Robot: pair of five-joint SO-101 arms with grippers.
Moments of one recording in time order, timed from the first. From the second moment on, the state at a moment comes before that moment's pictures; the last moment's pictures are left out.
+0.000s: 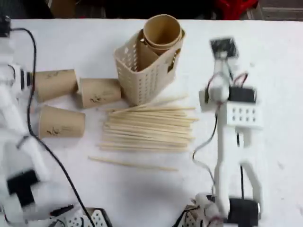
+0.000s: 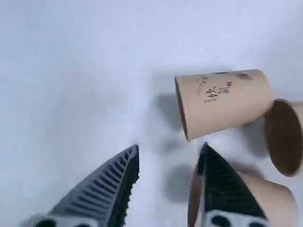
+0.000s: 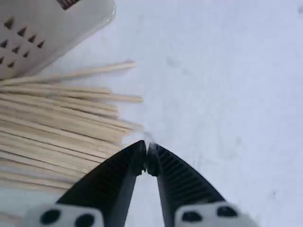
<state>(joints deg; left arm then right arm) -33.6 -0.3 -10.5 76.6 -17.5 0.9 -23.9 27.7 67.3 16.3</state>
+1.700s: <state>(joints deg) -21.3 68.2 -93.3 98.4 4.7 0.7 -60.8 80.0 40.8 19.3</state>
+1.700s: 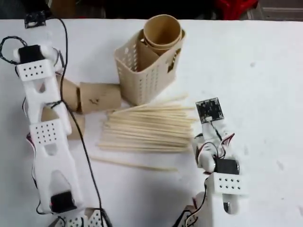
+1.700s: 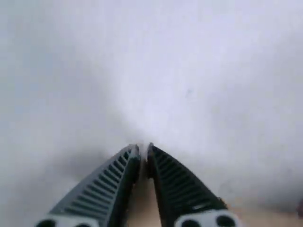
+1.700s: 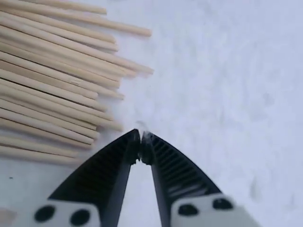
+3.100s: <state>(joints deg) -29.9 63.1 -79.5 96.0 -6.0 0.7 -60.8 80.0 40.8 19.3</state>
